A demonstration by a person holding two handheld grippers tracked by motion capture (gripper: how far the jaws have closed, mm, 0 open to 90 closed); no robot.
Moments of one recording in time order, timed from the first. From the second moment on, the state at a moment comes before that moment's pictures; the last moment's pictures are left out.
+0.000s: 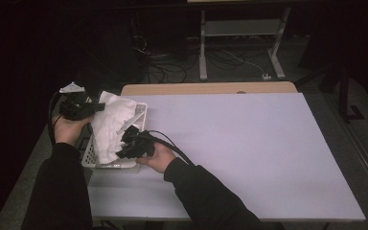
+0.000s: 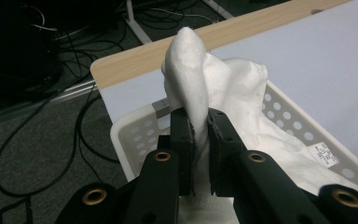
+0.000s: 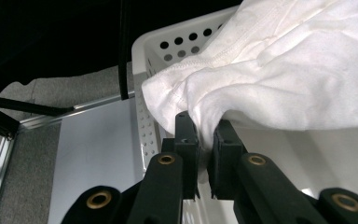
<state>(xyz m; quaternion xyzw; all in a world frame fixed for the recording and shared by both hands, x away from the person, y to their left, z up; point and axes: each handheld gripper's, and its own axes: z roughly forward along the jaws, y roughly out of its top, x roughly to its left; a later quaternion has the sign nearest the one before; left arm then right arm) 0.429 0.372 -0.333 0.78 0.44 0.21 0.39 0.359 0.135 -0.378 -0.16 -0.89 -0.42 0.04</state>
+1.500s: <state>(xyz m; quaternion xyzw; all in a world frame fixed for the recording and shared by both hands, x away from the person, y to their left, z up) 0.430 0.362 -0.359 0.72 0.54 0.14 0.41 0.373 0.073 -0.351 -0.21 -0.86 -0.47 0.06</state>
